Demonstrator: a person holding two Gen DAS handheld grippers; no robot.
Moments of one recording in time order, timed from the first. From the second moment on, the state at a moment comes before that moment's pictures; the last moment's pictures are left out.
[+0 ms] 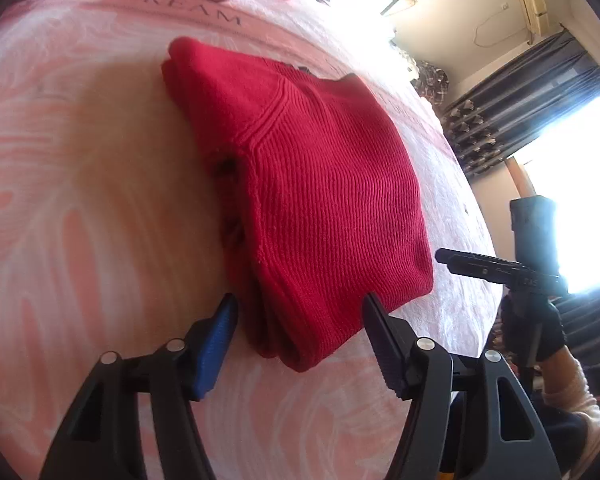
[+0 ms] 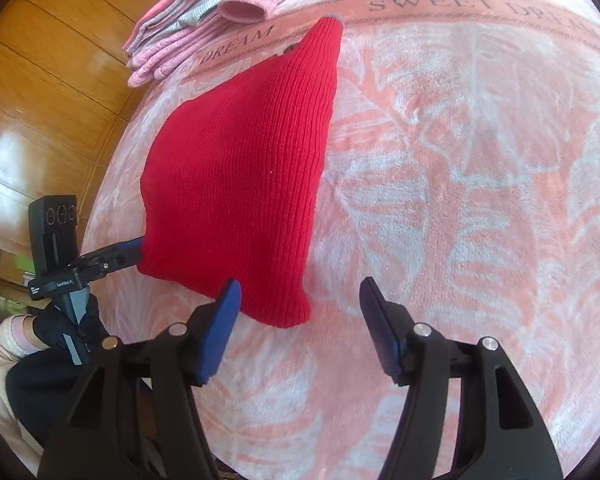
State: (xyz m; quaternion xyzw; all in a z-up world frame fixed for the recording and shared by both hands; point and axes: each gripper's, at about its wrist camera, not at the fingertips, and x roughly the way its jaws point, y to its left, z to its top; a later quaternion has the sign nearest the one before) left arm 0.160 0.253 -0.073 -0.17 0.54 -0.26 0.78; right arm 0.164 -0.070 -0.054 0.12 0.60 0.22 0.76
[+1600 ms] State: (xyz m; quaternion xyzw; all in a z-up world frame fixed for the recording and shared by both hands) left arm 0.014 0.246 0.075 0.00 0.47 0.01 0.88; right arm 0.030 0.011 0.053 0.04 0.56 0.08 0.82
